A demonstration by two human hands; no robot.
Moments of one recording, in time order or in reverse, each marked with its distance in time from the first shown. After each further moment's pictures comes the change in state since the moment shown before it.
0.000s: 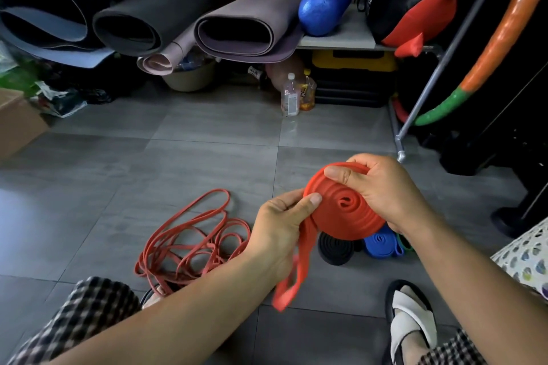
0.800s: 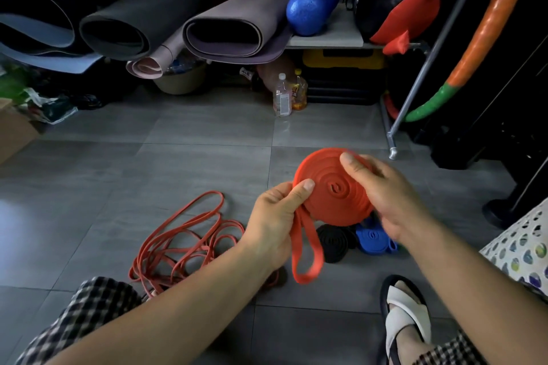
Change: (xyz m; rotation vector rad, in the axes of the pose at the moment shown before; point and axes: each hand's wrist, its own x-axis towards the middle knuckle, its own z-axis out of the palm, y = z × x) left_hand 0.006 0.007 0.013 -0.057 -0.079 -0.003; right_hand -0.011 0.011 -0.010 0.392 0.129 0.180
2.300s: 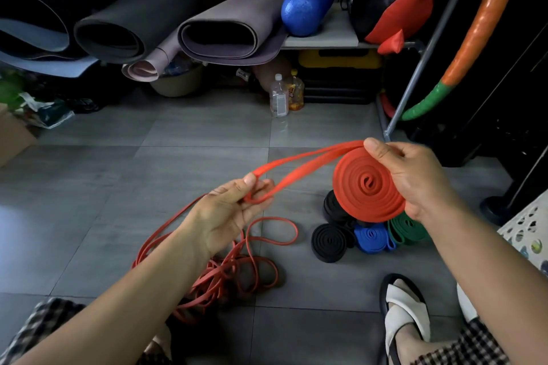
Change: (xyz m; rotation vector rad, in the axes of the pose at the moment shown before) left_hand 0.007 0.035 -0.056 -0.149 0.057 -0.108; right_hand 0.020 -0.009 -0.030 -0.059 0.152 -0.060
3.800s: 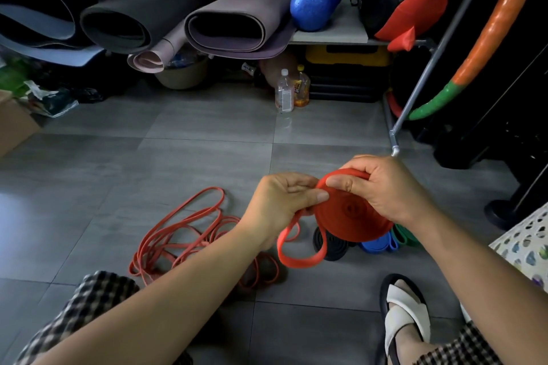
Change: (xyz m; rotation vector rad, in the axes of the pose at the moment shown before) left_hand 0.010 -0.031 0.041 0.598 -0.088 0.234; right_hand -0.012 0.003 0.019 -0.463 -0.433 -0.379
